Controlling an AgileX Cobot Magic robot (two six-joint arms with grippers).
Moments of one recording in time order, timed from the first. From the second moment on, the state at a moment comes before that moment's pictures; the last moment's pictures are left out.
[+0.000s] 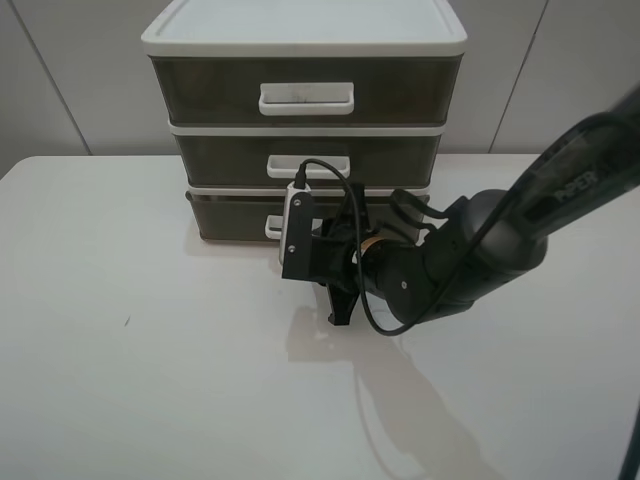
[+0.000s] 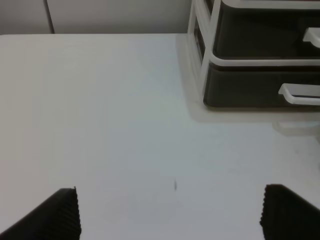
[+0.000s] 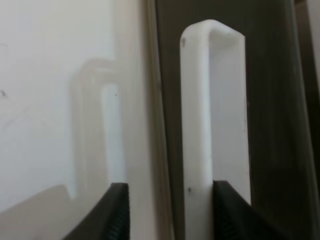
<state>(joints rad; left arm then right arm) -0.06 0.00 -0.51 -0.05 1.06 0.00 0.76 2.09 -0.81 0.43 -0.61 -1.34</state>
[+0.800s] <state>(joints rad) -0.06 0.00 -0.51 -0.05 1.06 0.00 0.76 2.06 -0.77 0.43 -0.65 -1.35</state>
